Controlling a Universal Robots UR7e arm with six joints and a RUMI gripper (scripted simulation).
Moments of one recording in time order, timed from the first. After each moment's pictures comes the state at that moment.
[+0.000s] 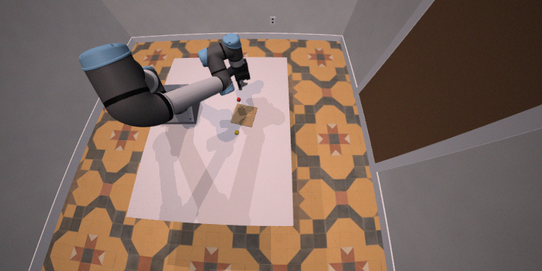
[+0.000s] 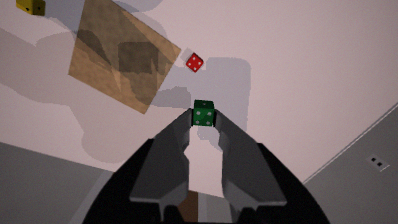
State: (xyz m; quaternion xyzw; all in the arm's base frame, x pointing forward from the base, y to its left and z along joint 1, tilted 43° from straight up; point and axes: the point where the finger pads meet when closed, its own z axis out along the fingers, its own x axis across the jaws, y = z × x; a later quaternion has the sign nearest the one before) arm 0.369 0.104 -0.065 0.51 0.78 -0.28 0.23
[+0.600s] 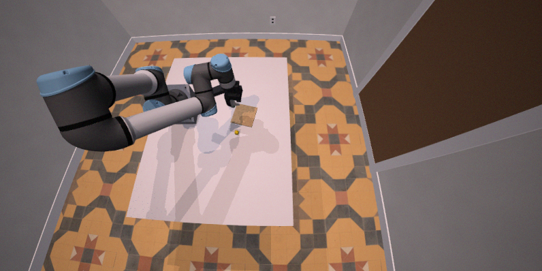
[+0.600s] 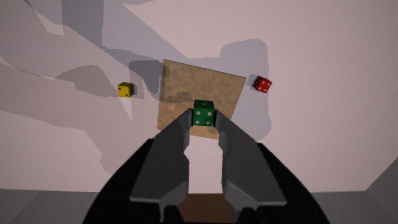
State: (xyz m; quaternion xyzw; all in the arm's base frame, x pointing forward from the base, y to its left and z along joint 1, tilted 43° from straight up) arm 0.345 0.013 0.018 0.65 0.66 -0.24 0.28
